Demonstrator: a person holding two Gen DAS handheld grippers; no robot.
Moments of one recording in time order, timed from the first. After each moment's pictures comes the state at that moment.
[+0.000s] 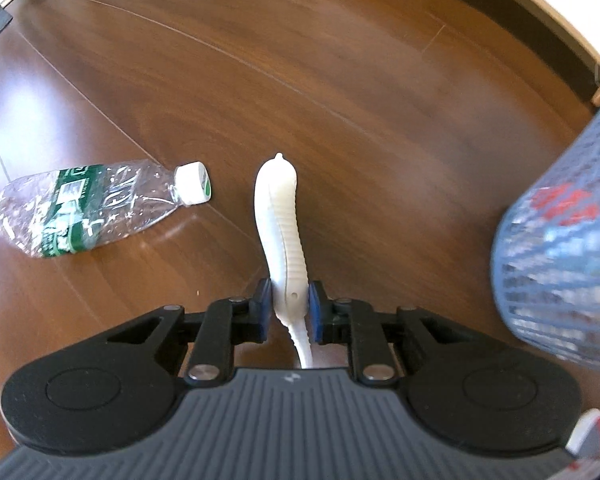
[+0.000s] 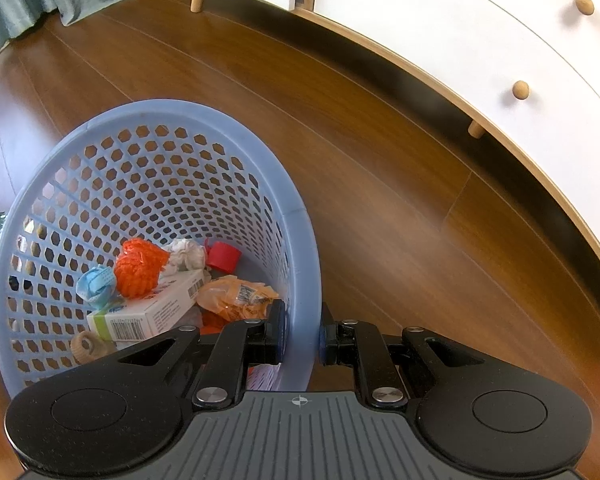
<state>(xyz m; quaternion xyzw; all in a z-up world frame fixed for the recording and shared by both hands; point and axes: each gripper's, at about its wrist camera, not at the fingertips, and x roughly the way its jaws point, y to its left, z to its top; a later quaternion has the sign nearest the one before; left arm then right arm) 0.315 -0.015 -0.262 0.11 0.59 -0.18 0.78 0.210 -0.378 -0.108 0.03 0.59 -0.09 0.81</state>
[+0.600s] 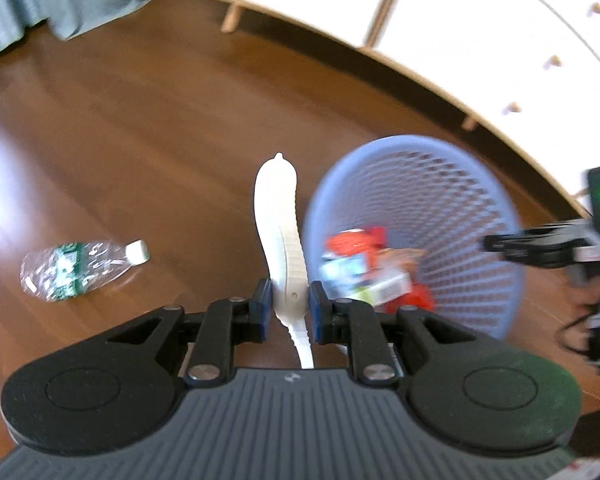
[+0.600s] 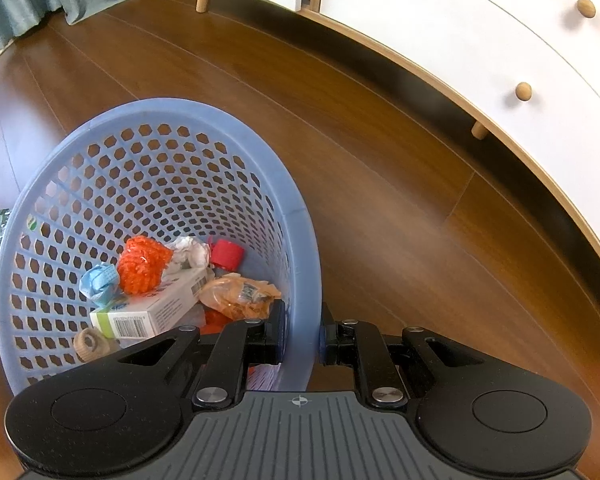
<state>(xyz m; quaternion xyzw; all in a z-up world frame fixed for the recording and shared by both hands) 0.253 -0.088 -0.064 0.10 0.55 -0.30 0.78 0.213 -0.377 -0.110 0.03 0.59 -0.08 0.81</state>
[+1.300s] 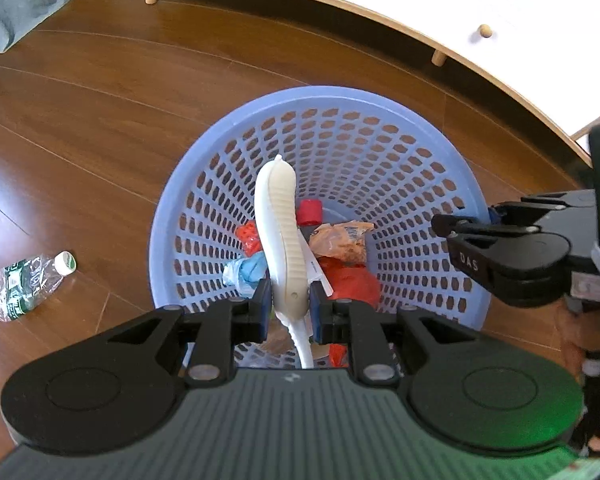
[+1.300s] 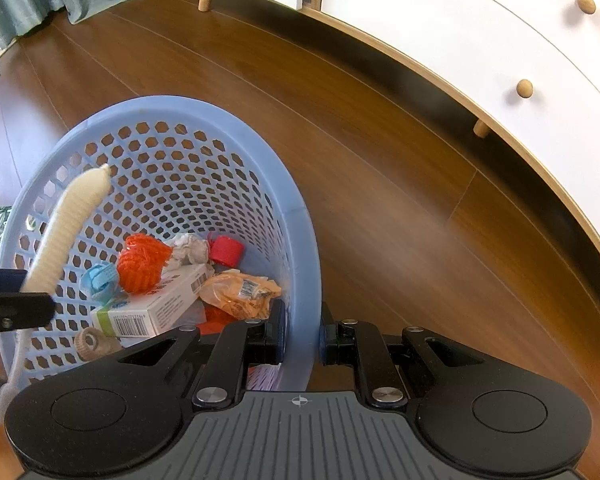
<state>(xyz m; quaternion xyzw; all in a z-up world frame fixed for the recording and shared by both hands) 0.240 -0.204 -0.112 0.17 0.59 -0.30 0.73 0.214 -0.380 -0.113 0.03 0.58 -0.08 0.81</state>
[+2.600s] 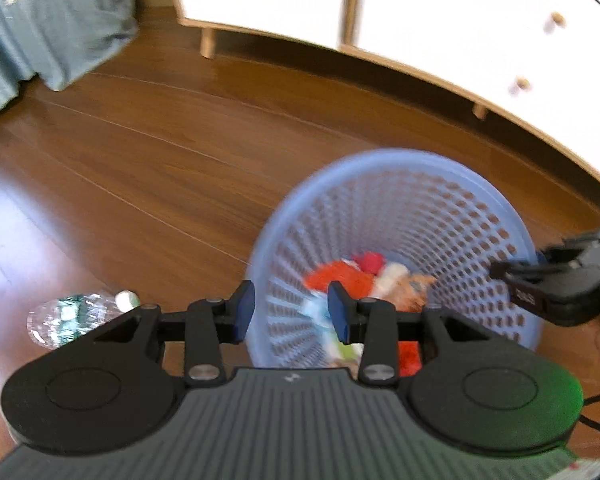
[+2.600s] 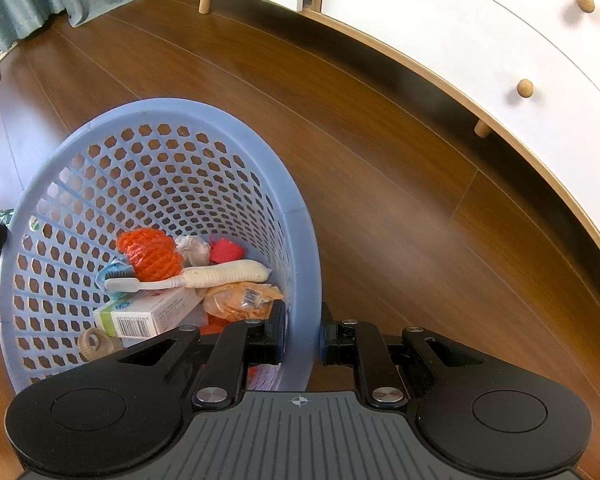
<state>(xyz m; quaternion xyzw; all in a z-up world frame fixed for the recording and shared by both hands) 0.258 -0.154 -0.082 0.17 0.50 -0.25 0.81 0.214 -0.379 -0.108 0.03 0.58 -0.08 0.81</state>
